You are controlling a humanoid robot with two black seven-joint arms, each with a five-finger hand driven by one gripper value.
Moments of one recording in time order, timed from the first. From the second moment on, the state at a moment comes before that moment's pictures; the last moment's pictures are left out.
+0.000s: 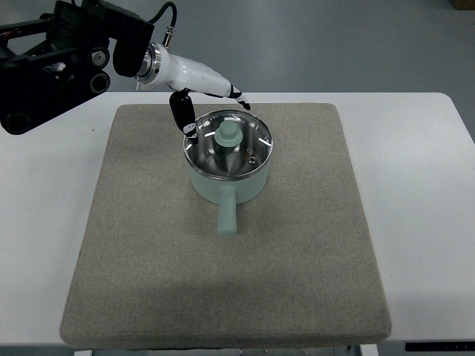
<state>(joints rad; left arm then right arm) -1.39 0.48 -0.25 -1.16 1.61 -0.61 -0.14 0.03 0.00 -0.05 0.16 0.03 -0.04 0.13</state>
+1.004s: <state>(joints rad) -1.38 0.43 -0.25 -1.15 1.66 -0.61 -0.15 0.03 0.00 -0.05 0.16 0.03 -0.04 0.13</state>
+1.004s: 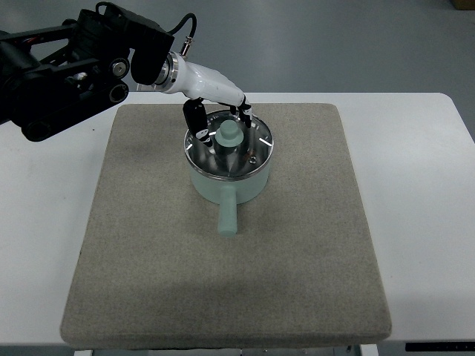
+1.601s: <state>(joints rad) -1.38 0.44 -0.25 -1.18 1.66 -0.61 -0.15 0.03 0.00 -0.06 0.16 0.03 -0.04 0.13</state>
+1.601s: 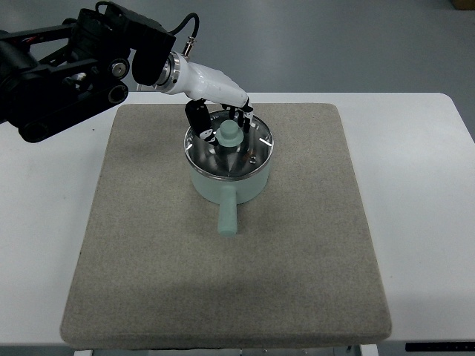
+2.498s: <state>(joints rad) -1.39 0.44 -0.26 -1.18 1.69 -0.61 -0.15 0.03 0.00 -0.05 0.16 0.03 -0.04 0.13</state>
